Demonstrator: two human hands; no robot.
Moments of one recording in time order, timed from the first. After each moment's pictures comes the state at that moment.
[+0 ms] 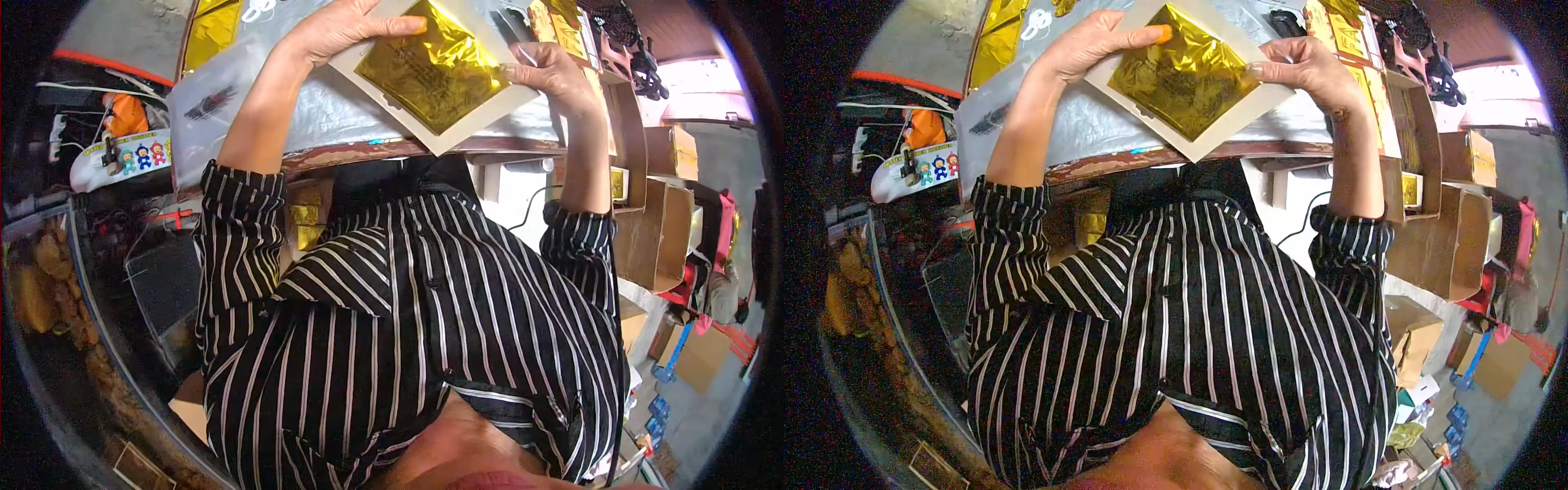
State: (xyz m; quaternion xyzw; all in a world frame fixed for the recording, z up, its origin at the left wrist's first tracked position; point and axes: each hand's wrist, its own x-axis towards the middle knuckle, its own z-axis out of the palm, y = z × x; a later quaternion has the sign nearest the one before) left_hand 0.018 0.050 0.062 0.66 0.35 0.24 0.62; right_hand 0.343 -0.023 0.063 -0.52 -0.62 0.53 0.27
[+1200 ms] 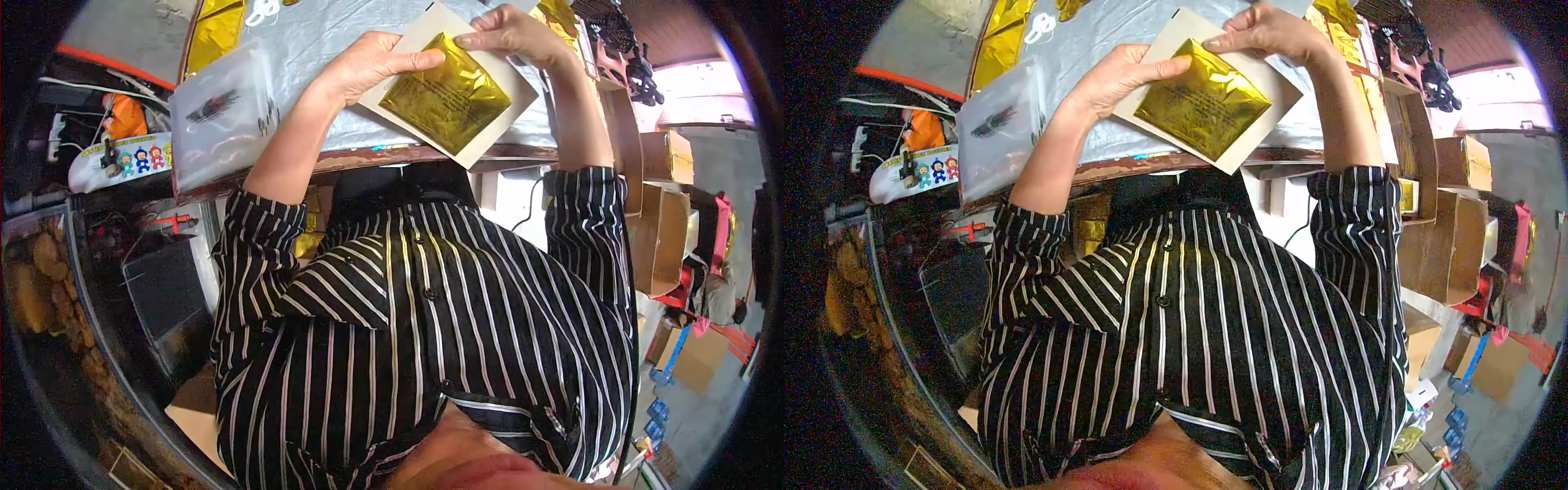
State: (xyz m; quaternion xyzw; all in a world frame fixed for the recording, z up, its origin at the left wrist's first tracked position) left_hand 0.039 0.016 0.016 0.57 0.29 0.30 0.70; right_hand 0.296 0.036 0.102 -0.57 -0.71 0.41 0.09
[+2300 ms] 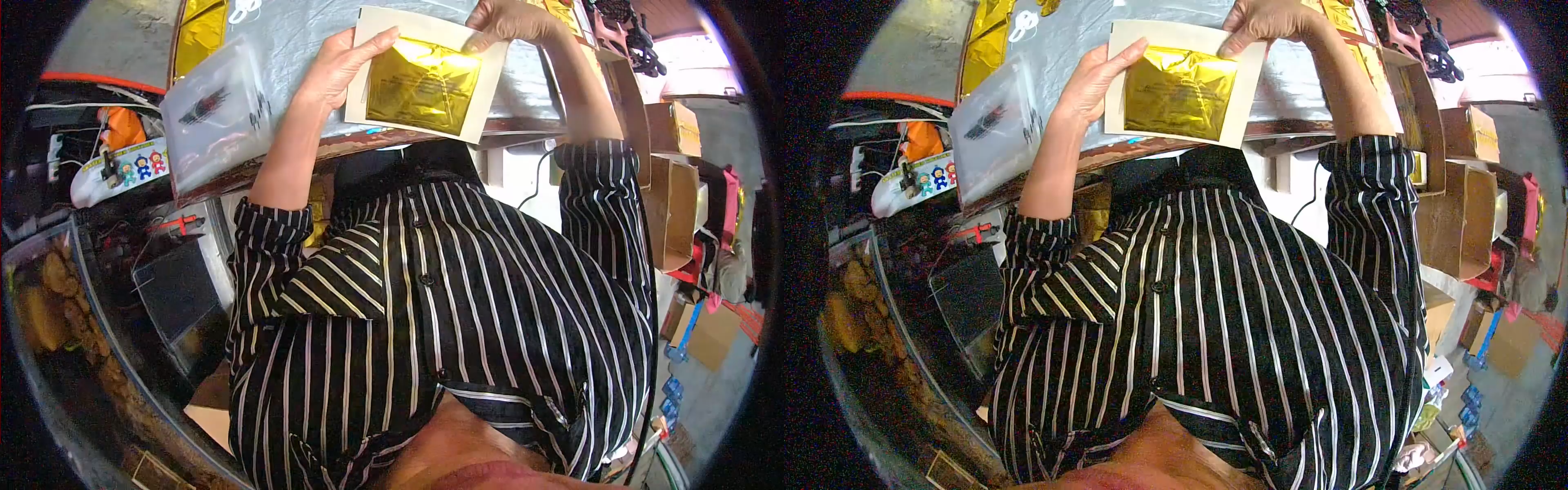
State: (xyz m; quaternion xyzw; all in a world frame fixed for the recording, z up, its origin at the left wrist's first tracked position) left_hand 0.027 0.002 -0.012 0.49 0.37 0.39 0.69; right_hand 0.316 0.058 0.071 -0.50 -0.74 0.44 -0.10
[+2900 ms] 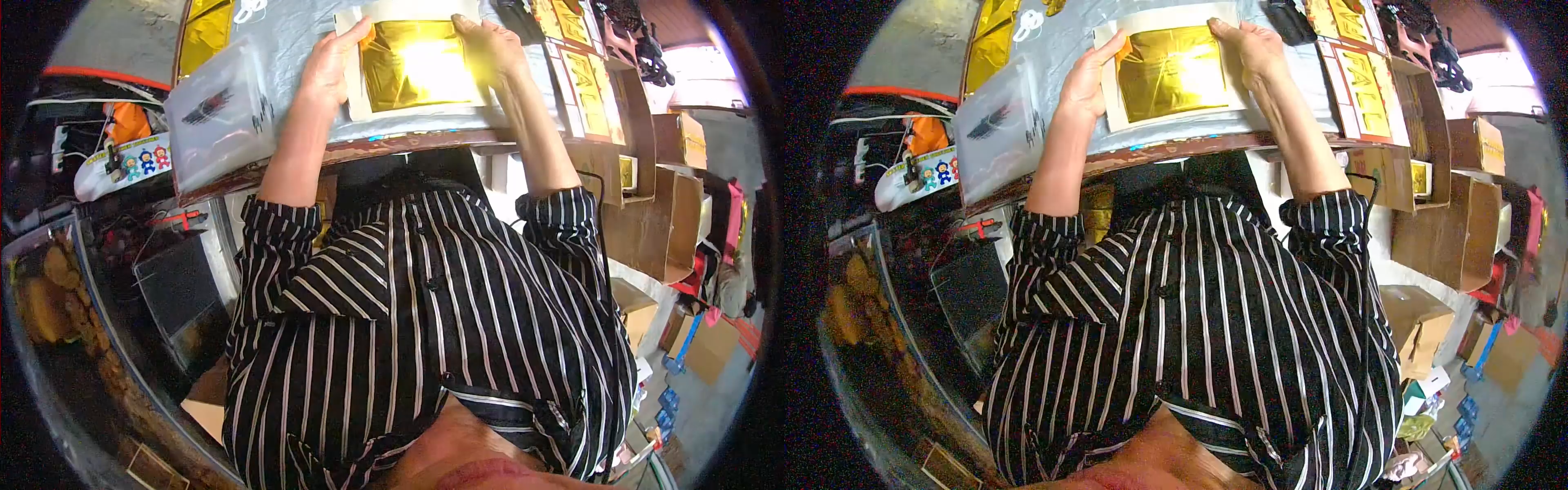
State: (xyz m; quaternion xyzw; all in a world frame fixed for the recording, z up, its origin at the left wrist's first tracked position) left_hand 0.023 0.035 -0.040 0.30 0.37 0.48 0.74; right_hand 0.265 0.013 -0.018 -0.56 -0.35 0.52 0.54
